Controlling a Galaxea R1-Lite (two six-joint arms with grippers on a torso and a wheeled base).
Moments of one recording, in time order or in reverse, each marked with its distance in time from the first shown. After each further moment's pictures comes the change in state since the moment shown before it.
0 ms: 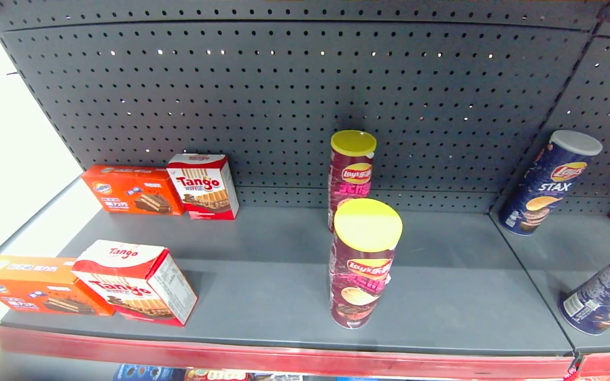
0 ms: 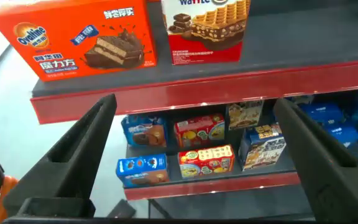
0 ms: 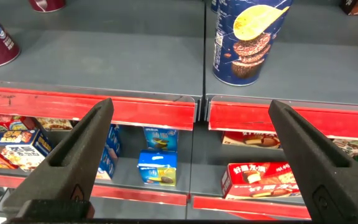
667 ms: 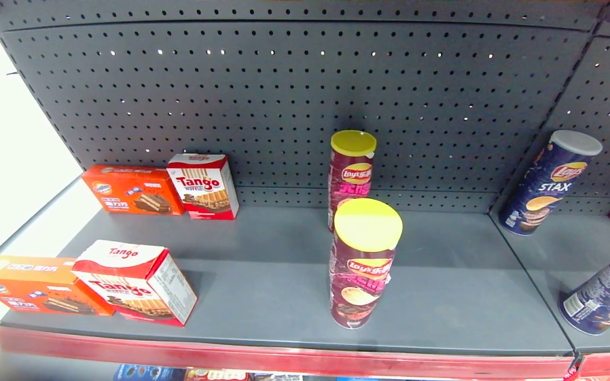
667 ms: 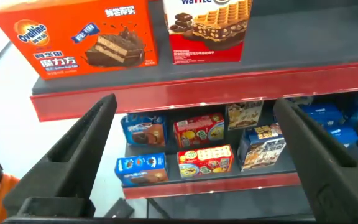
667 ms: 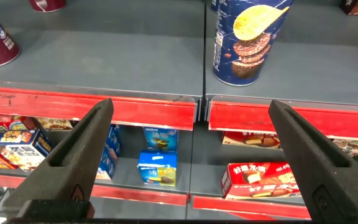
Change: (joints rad) left arm 0.001 0.000 0.000 0.001 0.002 -0.006; right arm 0.000 0.000 0.000 0.000 0.000 0.000
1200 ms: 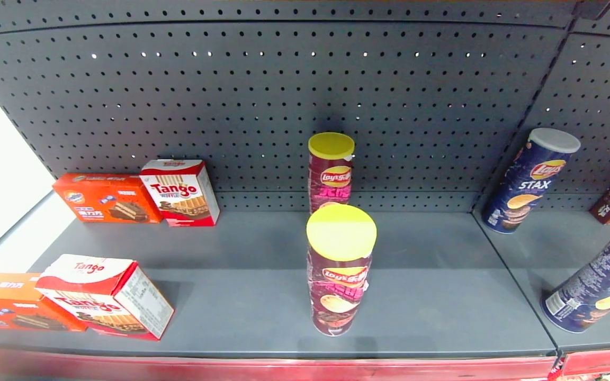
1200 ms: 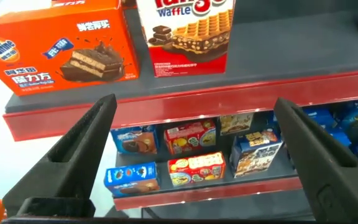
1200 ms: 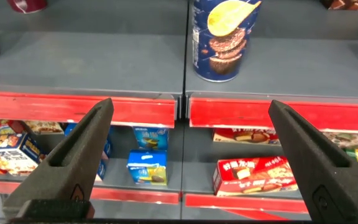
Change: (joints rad) left arm -0.001 0.000 0.001 -0.001 0.002 -0.001; right arm 0.000 0.000 0.000 -0.001 0.000 0.000
